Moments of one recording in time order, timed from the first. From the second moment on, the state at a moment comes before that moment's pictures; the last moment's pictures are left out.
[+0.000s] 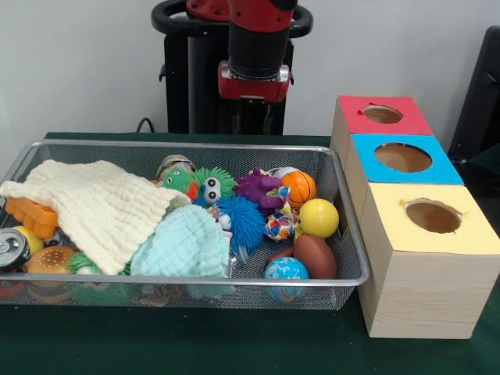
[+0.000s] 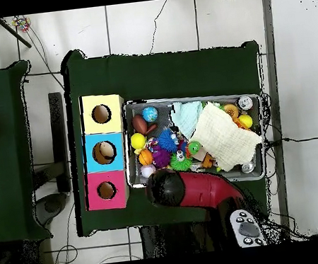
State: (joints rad) arm -0.28 -0.71 -0.04 1.98 -0.12 0.40 1.57
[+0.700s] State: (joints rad) arm -0.35 -0.70 -0.05 1.90 -0.12 0.30 1.57
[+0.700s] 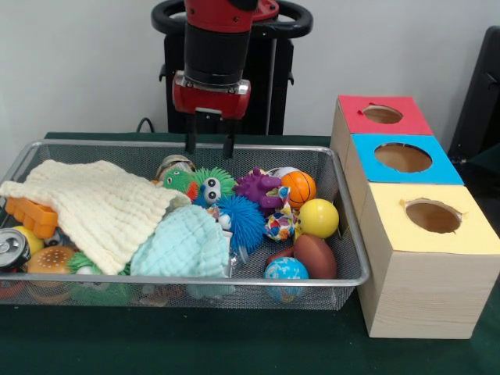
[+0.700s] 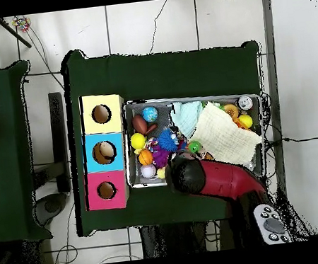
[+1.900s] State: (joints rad) arm -0.51 -0.59 -0.05 1.76 -0.23 0.09 1.57
